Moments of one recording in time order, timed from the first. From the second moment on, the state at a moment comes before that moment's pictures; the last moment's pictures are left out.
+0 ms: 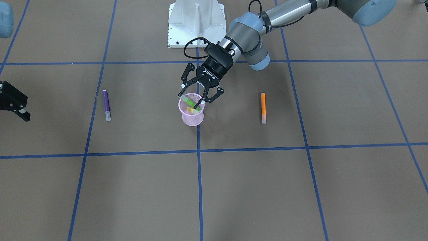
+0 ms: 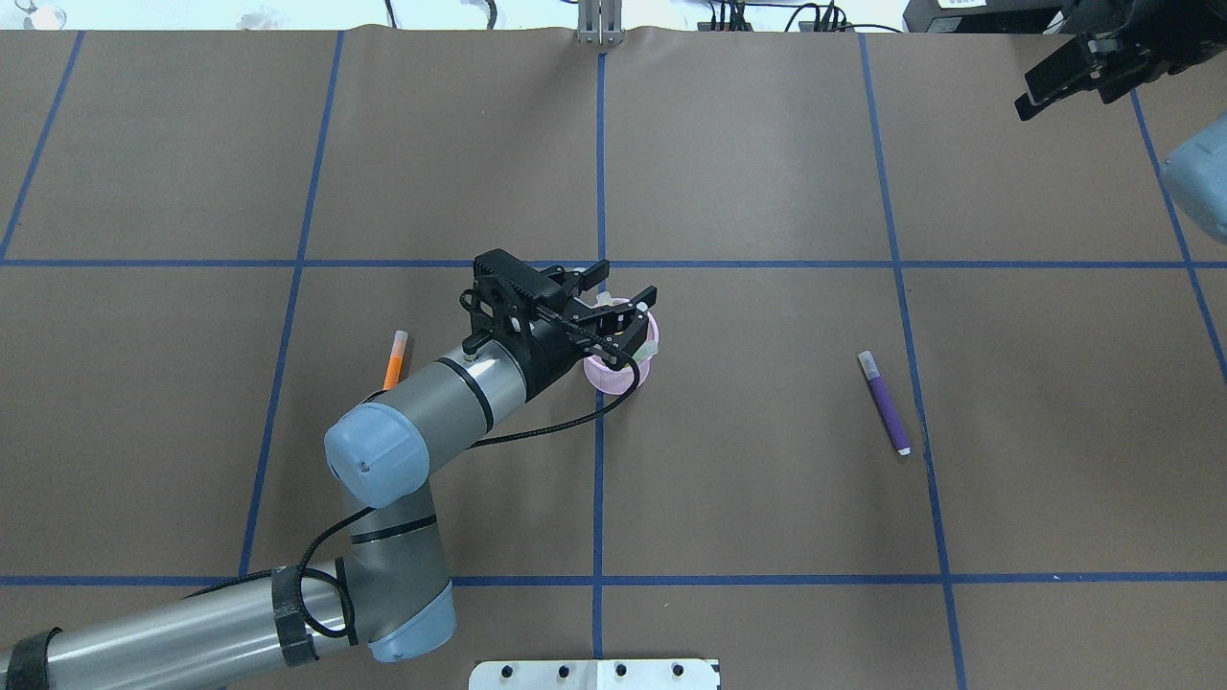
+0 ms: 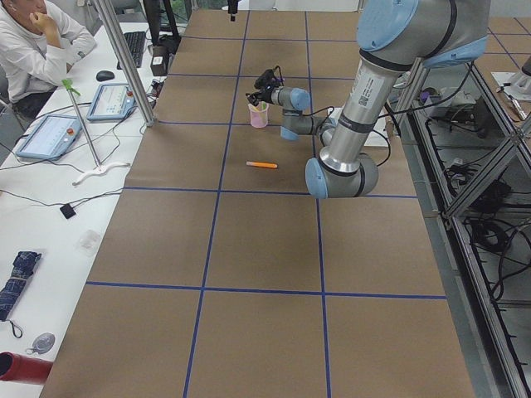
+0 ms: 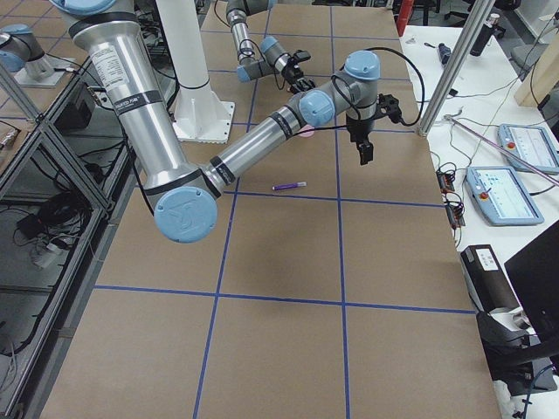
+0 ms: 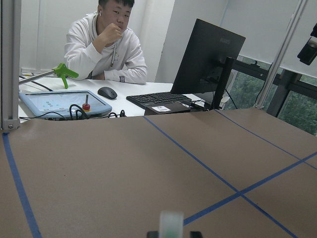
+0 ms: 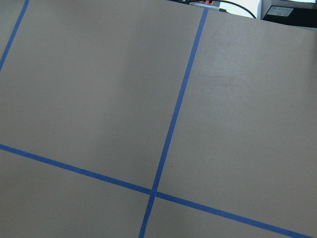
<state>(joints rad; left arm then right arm) -0.35 -2.22 -1.40 -2.91 -1.16 -0.71 1.24 -1.18 1.85 -1.65 2.28 0.38</state>
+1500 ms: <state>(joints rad) -0.66 -2.09 -2.02 -1.66 -1.76 -0.79 0.85 -1.23 1.91 -1.38 1.91 0.94</state>
